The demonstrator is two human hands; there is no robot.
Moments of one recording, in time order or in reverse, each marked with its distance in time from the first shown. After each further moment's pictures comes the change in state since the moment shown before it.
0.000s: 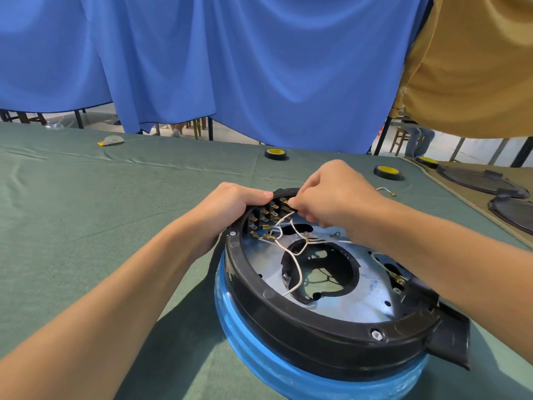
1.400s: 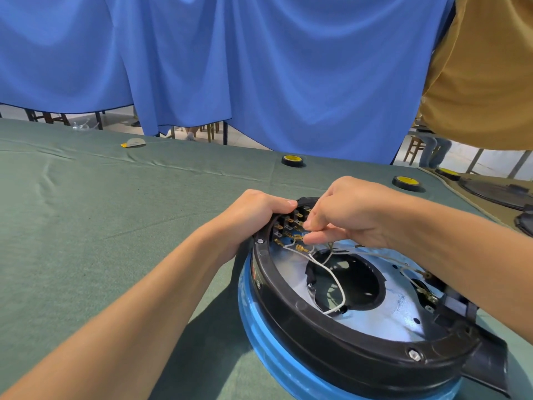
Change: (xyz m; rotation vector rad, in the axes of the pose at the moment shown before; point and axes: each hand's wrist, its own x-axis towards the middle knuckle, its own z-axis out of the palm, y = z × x) left_hand -0.005 0.003 0.001 -0.003 -0.012 -0.006; right_hand 0.004 -0.016 0.006 0.277 -0.280 0.172
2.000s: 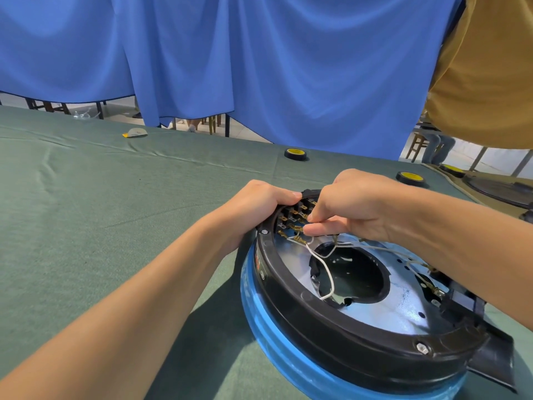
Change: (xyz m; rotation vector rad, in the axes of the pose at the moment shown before) left_hand 0.001 -0.001 0.000 -0.002 0.001 0.005; right_hand -0.001 -0.002 0.004 0.081 0.011 0.006
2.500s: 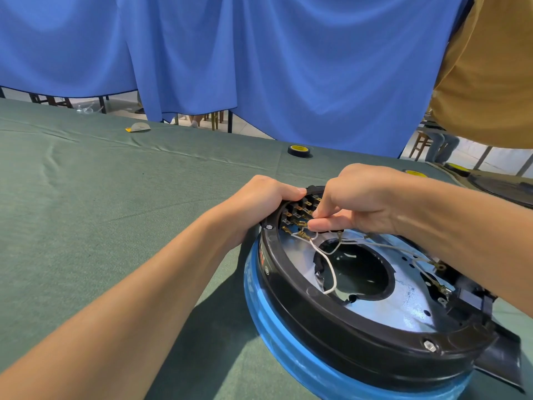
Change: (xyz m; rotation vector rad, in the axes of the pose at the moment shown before) left_hand -0.001 0.001 0.000 0.011 0.014 -0.002; right_hand -0.002 -0.005 0.000 -0.035 -0.052 0.026
